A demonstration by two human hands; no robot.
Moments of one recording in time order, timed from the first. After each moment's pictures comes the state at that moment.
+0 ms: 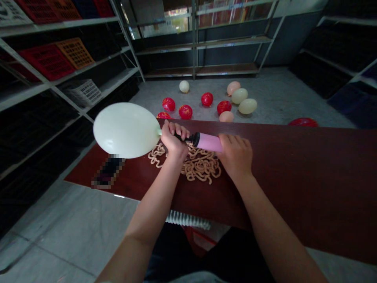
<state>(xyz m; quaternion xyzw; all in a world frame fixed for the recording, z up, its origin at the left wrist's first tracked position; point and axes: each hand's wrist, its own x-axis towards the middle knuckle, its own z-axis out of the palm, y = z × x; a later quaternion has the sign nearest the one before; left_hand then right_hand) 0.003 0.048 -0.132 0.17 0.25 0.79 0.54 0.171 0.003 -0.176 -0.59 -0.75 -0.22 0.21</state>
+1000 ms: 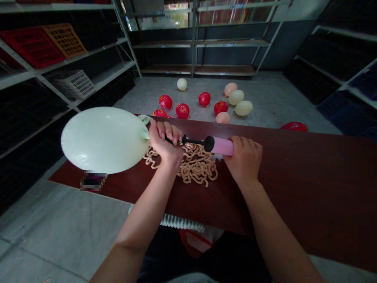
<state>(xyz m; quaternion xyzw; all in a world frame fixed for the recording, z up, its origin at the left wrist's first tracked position) -0.001 0.028 -0.114 0.20 0.21 0.83 0.47 0.192 0.002 -0.176 -0.64 -0.71 -0.19 0.22</state>
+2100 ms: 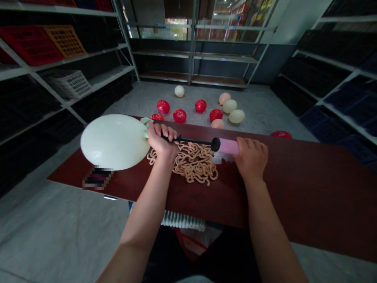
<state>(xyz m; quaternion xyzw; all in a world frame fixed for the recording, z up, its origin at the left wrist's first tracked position) -0.033 0.040 -0.120 0.16 0.21 0.83 0.49 0.227 0.010 -0.183 -0.61 -0.71 -0.29 0.20</state>
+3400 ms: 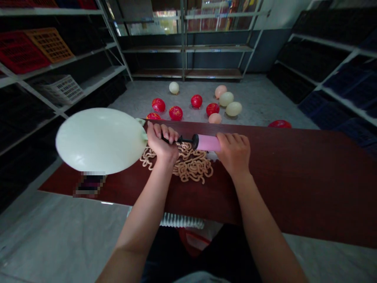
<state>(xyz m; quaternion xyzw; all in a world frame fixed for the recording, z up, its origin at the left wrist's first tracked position) -0.005 0.035 -0.121 0.18 0.20 0.81 0.53 0.193 0.005 -0.171 -0.58 -0.75 -0.24 0.21</state>
